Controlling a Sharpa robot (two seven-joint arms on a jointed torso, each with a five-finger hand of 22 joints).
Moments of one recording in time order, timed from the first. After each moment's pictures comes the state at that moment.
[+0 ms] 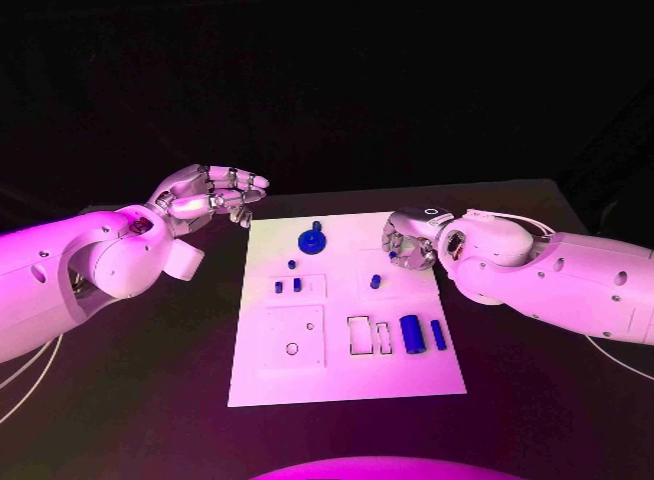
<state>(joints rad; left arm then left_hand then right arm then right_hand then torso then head) 1.22 -0.95 0.02 1.47 -0.22 -0.02 0.31 1.36 -0.20 0.56 0.01 0.32 0.82 0.21 0.28 0.34 0.71 0.14 0.76 0.27 1.06 0.06 1.22 0.48 0.17 0.88 0.15 1.06 0.67 1.26 -0.75 -0.14 1.45 -1.66 -0.20 -0.24 1.45 -0.27 0.51 0.22 0.17 1.03 0.13 0.19 0.39 1.23 0.07 0.07 0.10 1.46 -0.01 1.36 1.29 0.09 1.43 0.08 1.24 1.17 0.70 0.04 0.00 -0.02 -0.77</state>
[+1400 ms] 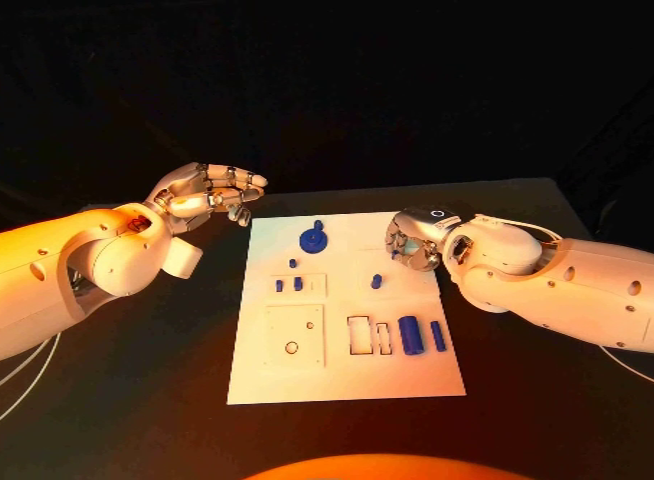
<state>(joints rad) 1.22 -0.95 0.02 1.46 -0.23 -0.02 0.31 1.36 -0.20 0.56 0.01 0.32 0.82 0.21 0.28 0.34 0.70 0.15 0.76 0.27 1.06 0.06 1.22 0.48 0.17 0.88 0.15 1.06 0.67 1.25 -0.80 -0.14 1.50 -1.68 -0.26 -0.28 1.46 -0.20 0.61 0.11 0.15 1.08 0.12 0.24 0.48 1.29 0.08 0.07 0.11 1.47 -0.02 1.39 1.29 0.05 1.46 0.07 1.43 1.31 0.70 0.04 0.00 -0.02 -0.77</state>
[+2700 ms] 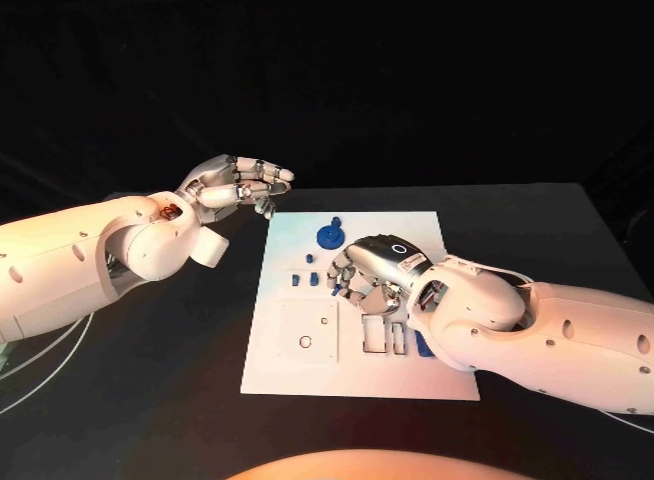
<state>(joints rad) 1.22 -0.93 0.02 1.46 -0.23 -0.02 0.31 1.36 -0.20 0.56 0.01 0.32 0.82 0.21 0.28 0.34 0.70 0.14 0.76 0.27 1.06 0.06 1.22 0.48 0.17 0.88 0.15 1.06 0.67 1.18 -0.72 -0.14 1.75 -1.65 -0.39 -0.25 1.46 -0.19 0.63 0.09 0.16 1.08 0.12 0.24 0.48 1.29 0.08 0.07 0.13 1.47 -0.02 1.39 1.29 0.05 1.46 0.07 1.43 1.31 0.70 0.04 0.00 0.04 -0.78</state>
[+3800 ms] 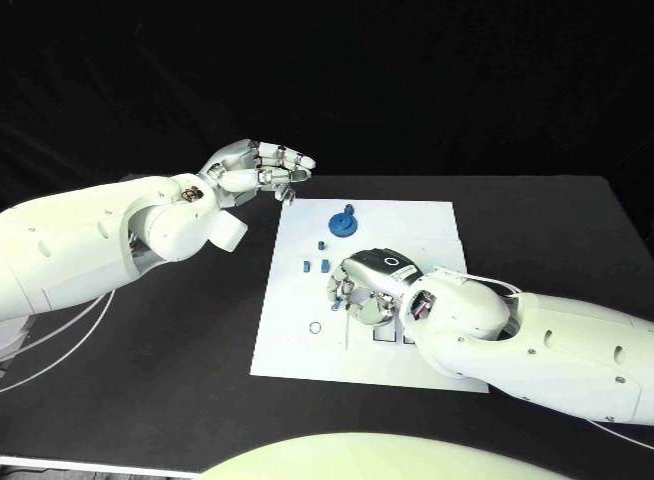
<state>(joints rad) 1.22 -0.91 0.02 1.46 -0.23 -0.01 0.29 1.36 -0.20 0.56 0.00 0.32 0.82 0.21 0.28 0.34 0.70 0.14 0.76 0.27 1.06 0.06 1.22 0.48 0.17 0.88 0.15 1.06 0.67 1.11 -0.64 -0.15 1.69 -1.67 -0.32 -0.28 1.46 -0.19 0.64 0.08 0.16 1.08 0.12 0.24 0.48 1.29 0.08 0.07 0.13 1.47 -0.02 1.39 1.28 0.05 1.46 0.07 1.43 1.31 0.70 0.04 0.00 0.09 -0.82</state>
